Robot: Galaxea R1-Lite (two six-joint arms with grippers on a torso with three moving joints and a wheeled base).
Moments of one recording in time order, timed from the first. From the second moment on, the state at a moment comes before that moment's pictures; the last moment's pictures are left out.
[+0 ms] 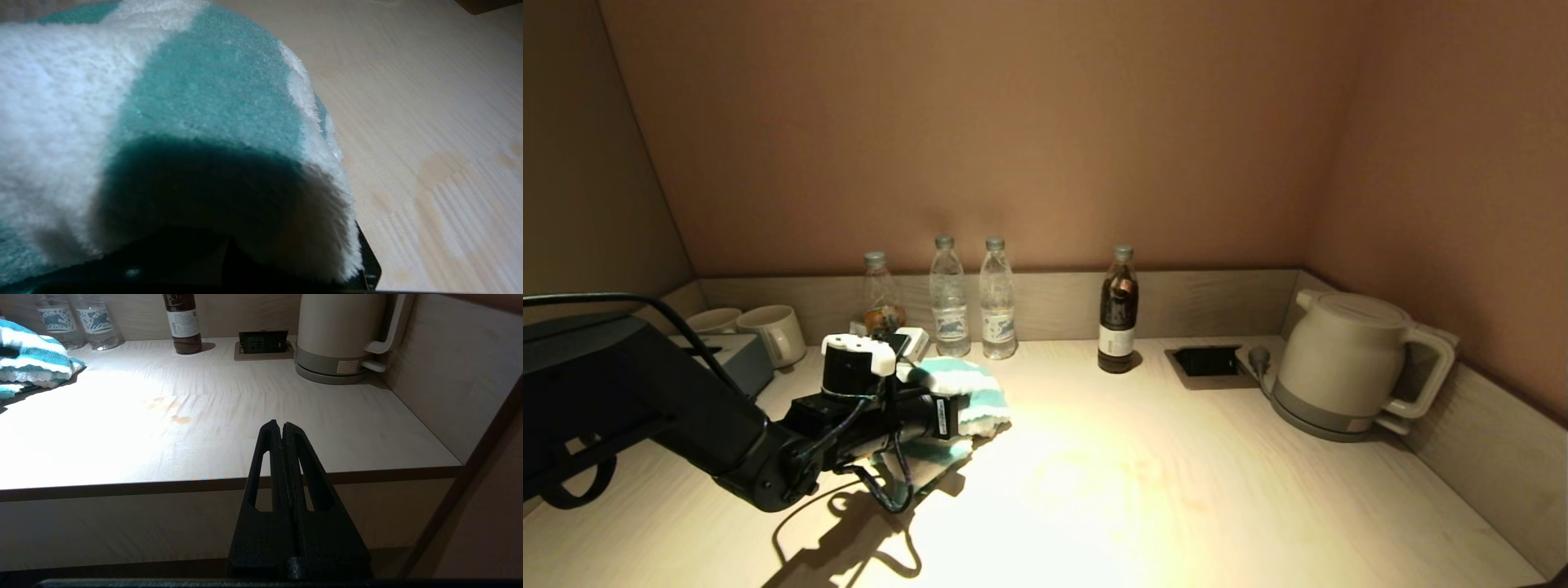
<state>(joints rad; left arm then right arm) -0.44 2.21 -0.97 -0.84 -0.15 -0.21 0.00 0.00 0.00 -0.01 -0.01 0.01</state>
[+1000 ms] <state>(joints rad) -0.11 2.21 -0.29 -1.52 -0.08 0.06 0.00 0.00 0.00 -0.01 -0.01 0.01</state>
